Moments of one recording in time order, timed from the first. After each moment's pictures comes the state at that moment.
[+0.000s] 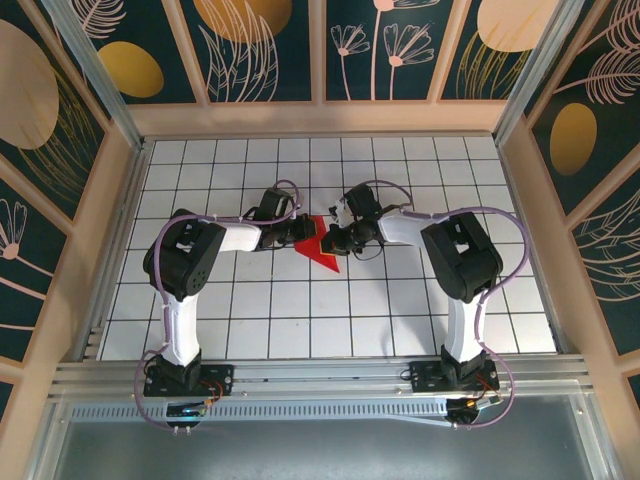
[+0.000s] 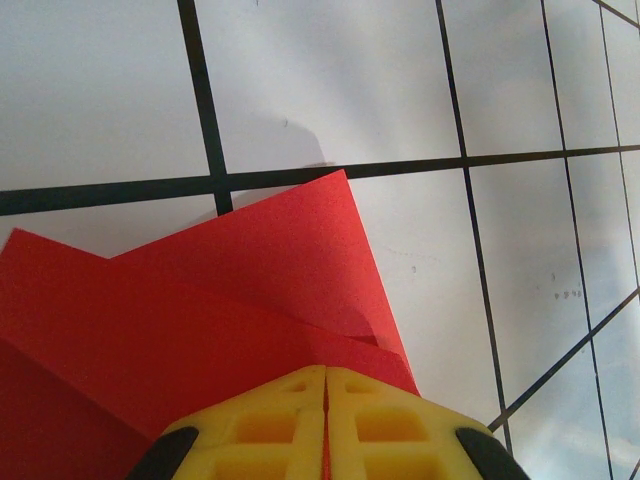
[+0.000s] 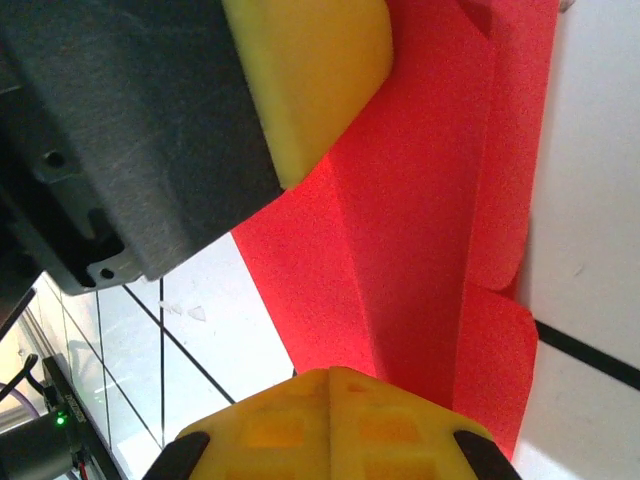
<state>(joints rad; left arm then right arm) -0.49 2.03 1.06 0.19 0.40 -0.65 0.56 1.95 1.15 -0.26 -0.63 0.50</state>
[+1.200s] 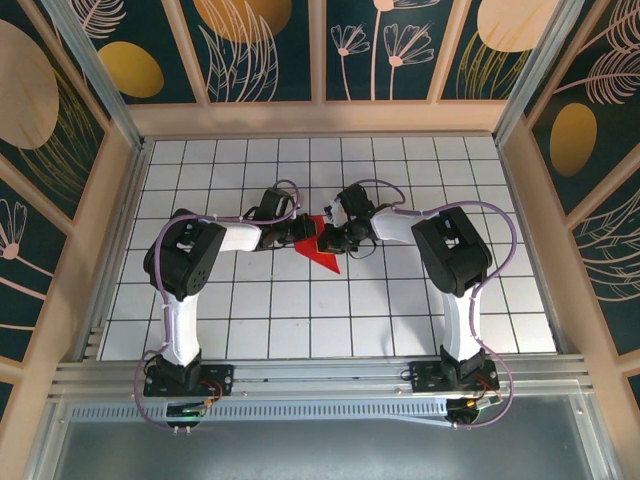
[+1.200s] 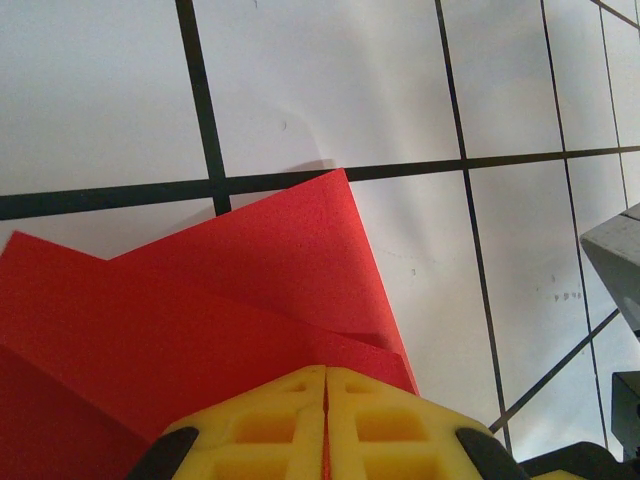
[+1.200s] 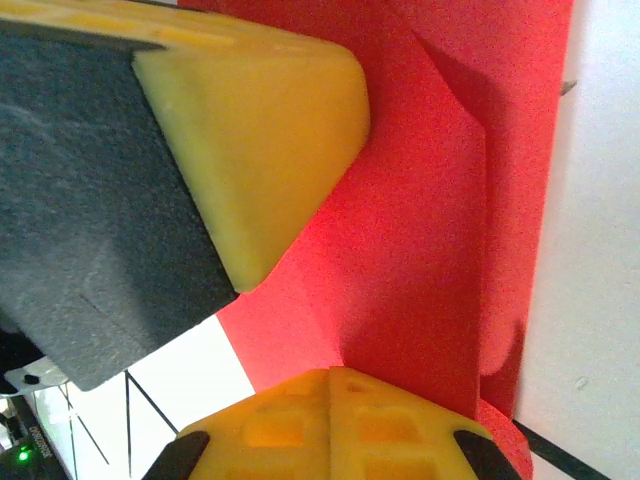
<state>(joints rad) -0.49 2.03 1.06 0.19 0.40 -0.65 0.58 2.02 1.20 -0.25 -0.57 0.49</state>
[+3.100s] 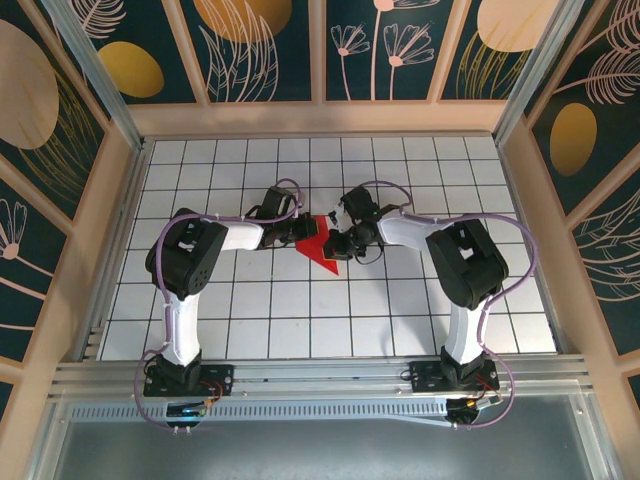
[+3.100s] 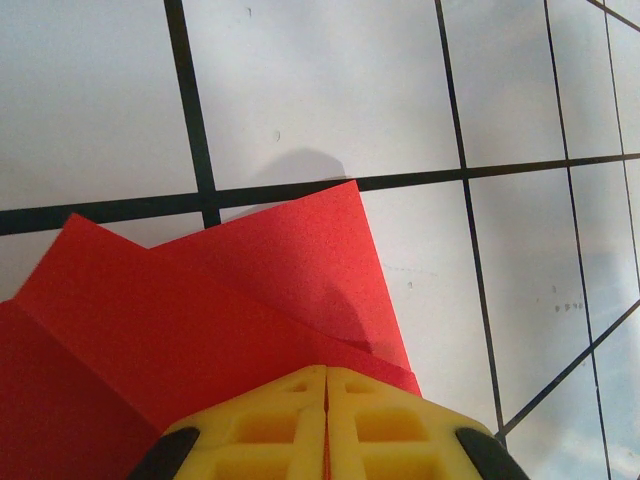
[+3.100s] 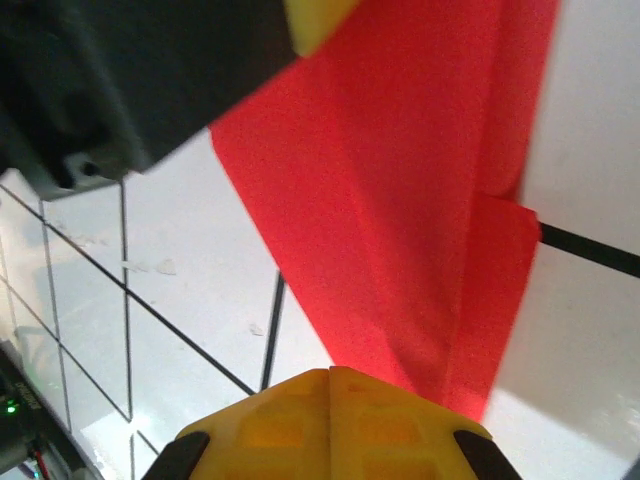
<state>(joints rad) -0.49 2.04 1.09 0.17 0.39 -0.66 0.60 1.88 1.14 -0.38 -0.54 0.47</state>
